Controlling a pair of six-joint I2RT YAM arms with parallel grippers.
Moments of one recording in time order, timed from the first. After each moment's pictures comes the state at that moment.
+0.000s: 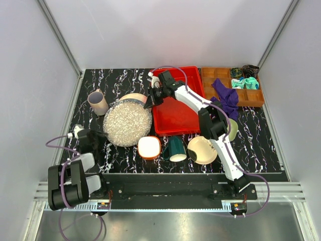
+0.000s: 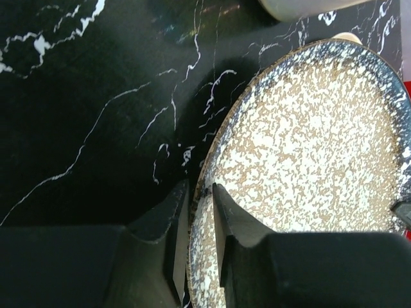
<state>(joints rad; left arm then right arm) 0.24 1.19 0.17 0.43 0.12 -0.90 0.58 2.49 2.19 -0.52 -0.65 0.32</state>
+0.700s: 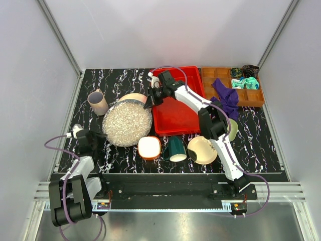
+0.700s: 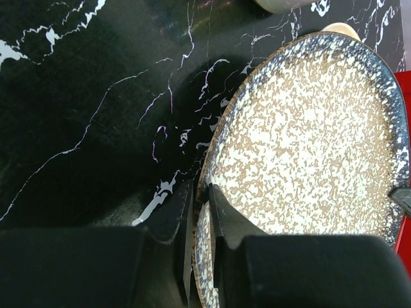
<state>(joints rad) 0.24 1.01 0.18 0.22 0.11 -0.87 0.58 2.49 2.19 -0.52 -0.66 0.33</state>
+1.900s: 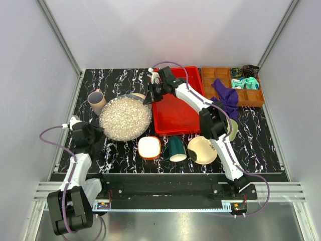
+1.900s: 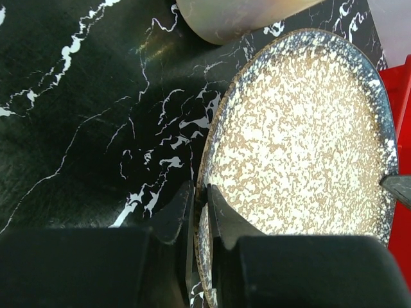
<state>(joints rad) 0.22 0.90 0.35 0.00 0.09 -0.78 0.58 2.49 2.26 -0.54 -0.63 0.34</state>
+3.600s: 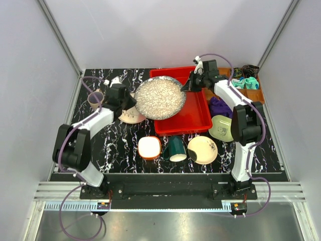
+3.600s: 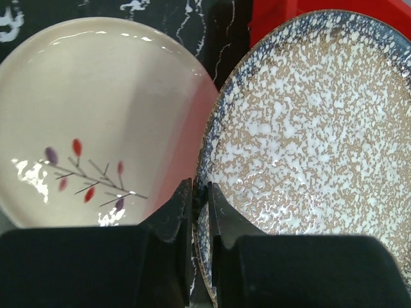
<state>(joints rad) -0.27 1.58 1.00 -0.01 -0.04 -0.70 0.26 2.05 1.72 -0.37 -0.51 0.35</state>
